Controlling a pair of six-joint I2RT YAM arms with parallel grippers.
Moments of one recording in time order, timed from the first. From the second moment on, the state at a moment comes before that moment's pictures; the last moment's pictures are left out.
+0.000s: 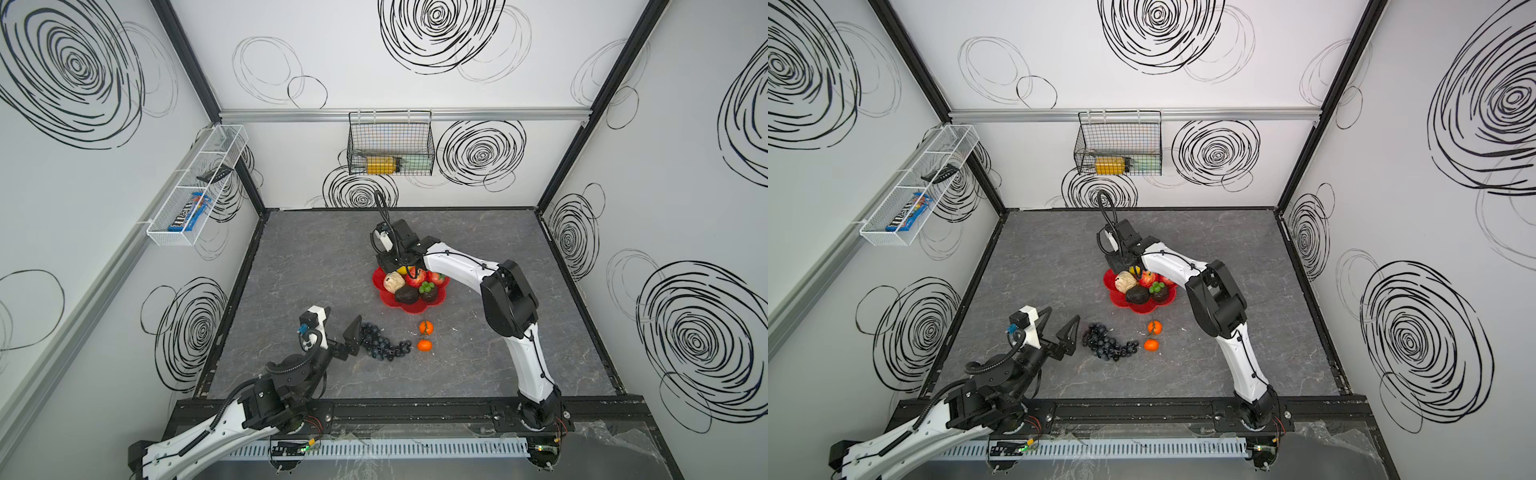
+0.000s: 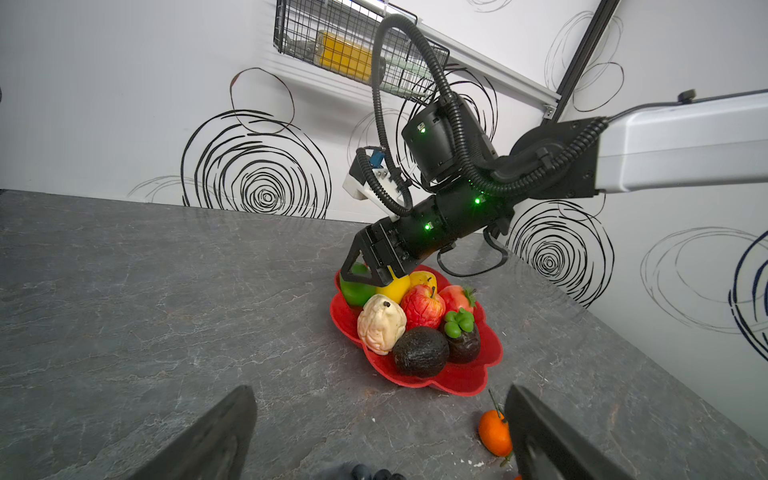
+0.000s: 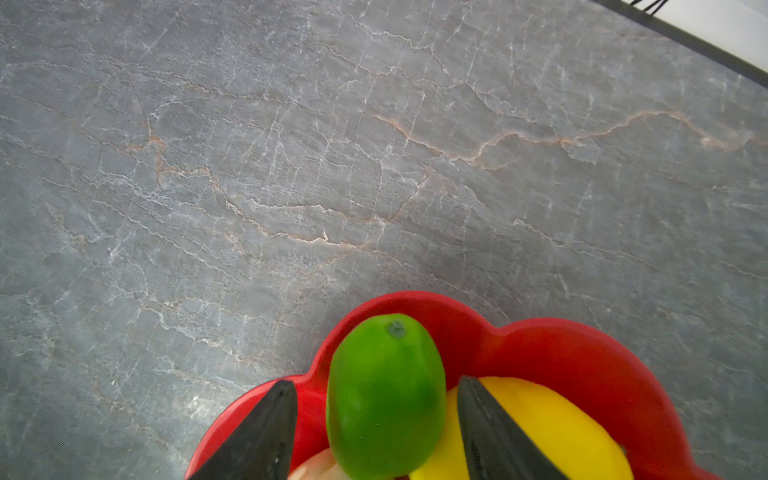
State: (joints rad) left arm -1.02 0.09 0.14 -0.09 -0.65 -0.32; right arm 0.72 2.19 1.79 -0.47 0.05 0.09
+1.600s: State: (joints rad) left arm -1.15 1.55 1.04 -0.35 -0.29 -0.64; right arm 0.80 0.31 0.42 -0.47 0.21 0.66
